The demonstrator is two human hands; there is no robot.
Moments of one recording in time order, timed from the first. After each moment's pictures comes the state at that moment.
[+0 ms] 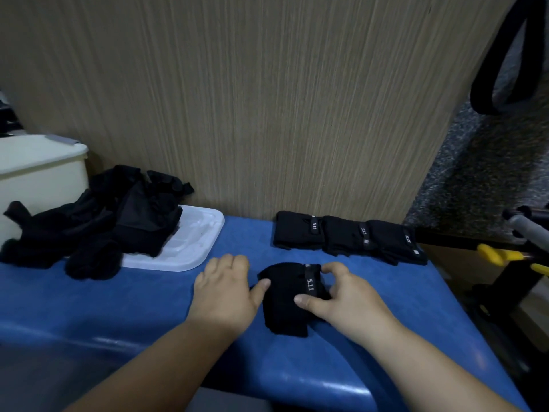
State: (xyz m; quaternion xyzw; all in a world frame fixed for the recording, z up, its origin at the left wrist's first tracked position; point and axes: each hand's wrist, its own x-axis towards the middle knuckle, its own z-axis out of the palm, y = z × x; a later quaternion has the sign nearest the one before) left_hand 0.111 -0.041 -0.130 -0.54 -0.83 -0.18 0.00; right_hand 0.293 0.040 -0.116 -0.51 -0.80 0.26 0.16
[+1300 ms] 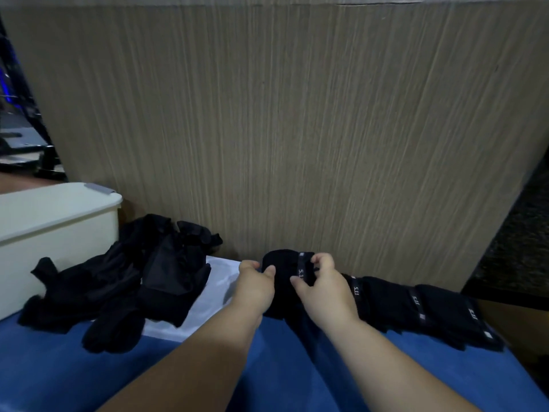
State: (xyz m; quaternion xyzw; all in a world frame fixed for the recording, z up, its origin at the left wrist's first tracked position) left_hand 0.041 0.066 -0.097 -0.24 -0.72 -0.58 -0.30; right_hand 0.153 0.114 -0.094 -0.50 -0.77 0.28 0.30
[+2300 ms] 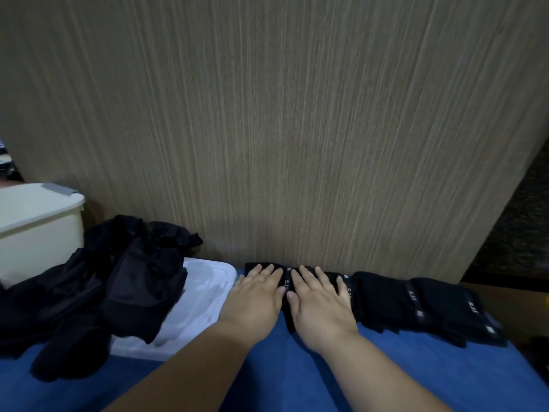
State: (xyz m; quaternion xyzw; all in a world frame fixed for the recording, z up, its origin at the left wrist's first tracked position) left_hand 0.029 0.097 -0.145 -0.60 -0.78 -0.16 -0.03; right_hand 0.163 0.142 -0.136 -0.45 -0.89 0.06 0.09
